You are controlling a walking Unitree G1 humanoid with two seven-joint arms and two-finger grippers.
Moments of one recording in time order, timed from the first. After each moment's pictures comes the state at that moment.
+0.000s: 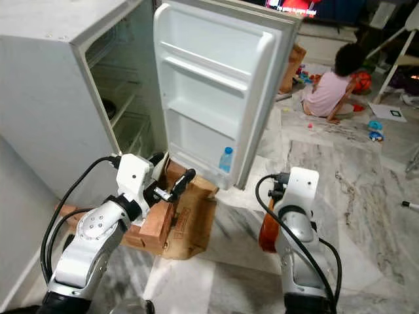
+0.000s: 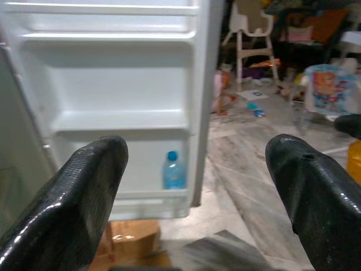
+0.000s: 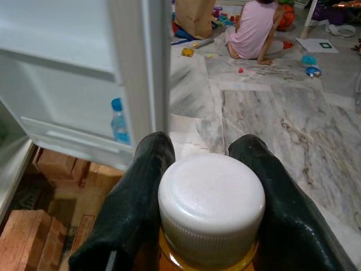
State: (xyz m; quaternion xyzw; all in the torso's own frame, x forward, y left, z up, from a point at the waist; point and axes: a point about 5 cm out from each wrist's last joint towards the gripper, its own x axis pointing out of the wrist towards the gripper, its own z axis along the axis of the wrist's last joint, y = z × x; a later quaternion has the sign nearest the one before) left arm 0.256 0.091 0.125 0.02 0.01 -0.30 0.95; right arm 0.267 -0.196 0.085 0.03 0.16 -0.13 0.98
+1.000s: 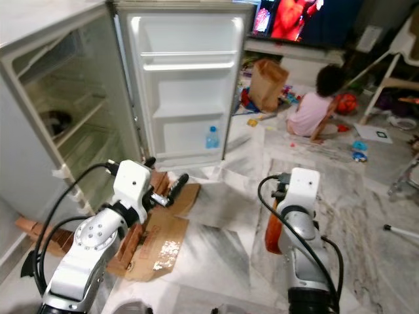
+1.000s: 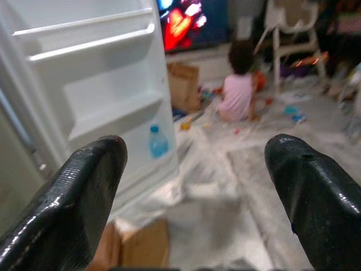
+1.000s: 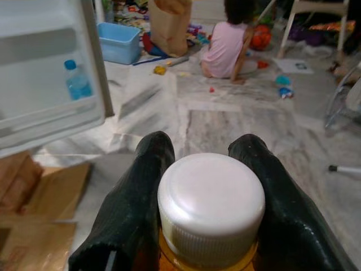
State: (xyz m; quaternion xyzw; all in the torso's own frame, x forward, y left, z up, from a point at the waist) left arm 0.259 0.109 0.121 0.08 0.03 -0.20 0.97; right arm 0.272 -0.191 0.075 0.02 0.17 -0.11 0.98
